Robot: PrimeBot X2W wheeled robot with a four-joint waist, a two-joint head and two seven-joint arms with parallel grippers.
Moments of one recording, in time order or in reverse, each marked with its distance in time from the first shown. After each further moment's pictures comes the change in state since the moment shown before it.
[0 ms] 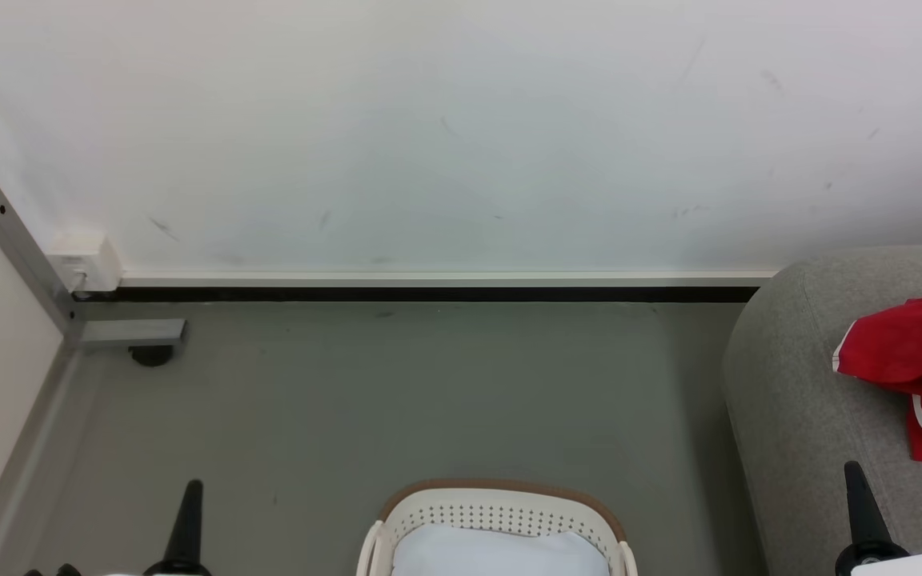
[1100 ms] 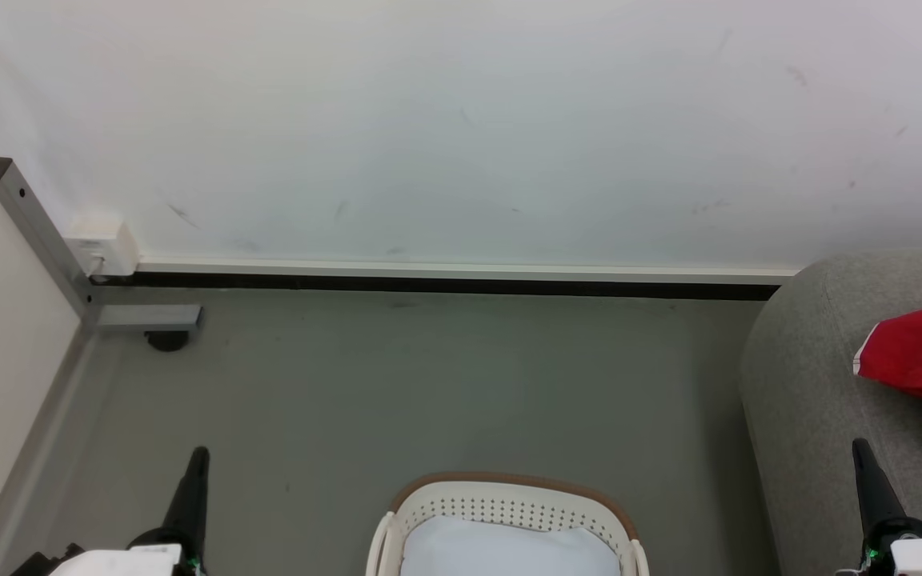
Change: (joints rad) left arm -0.057 0.002 0.003 -0.001 -0.291 -0.006 0.075; right arm -0.028 -0.004 -0.023 -0.030 0.306 0.000 0.074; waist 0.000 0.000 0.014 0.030
